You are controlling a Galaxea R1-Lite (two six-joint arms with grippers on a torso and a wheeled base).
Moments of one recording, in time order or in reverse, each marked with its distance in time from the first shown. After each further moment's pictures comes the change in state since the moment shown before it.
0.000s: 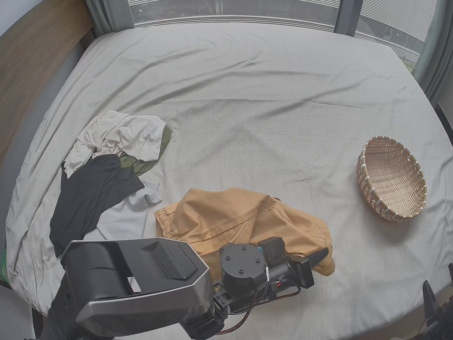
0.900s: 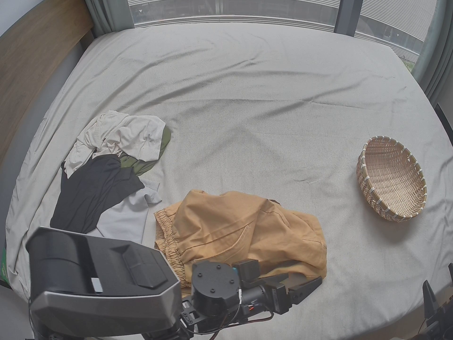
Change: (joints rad) left arm -0.012 -0.166 0.359 -0.013 0.036 0.013; right arm 0.000 0.000 0.000 0.000 0.000 0.000
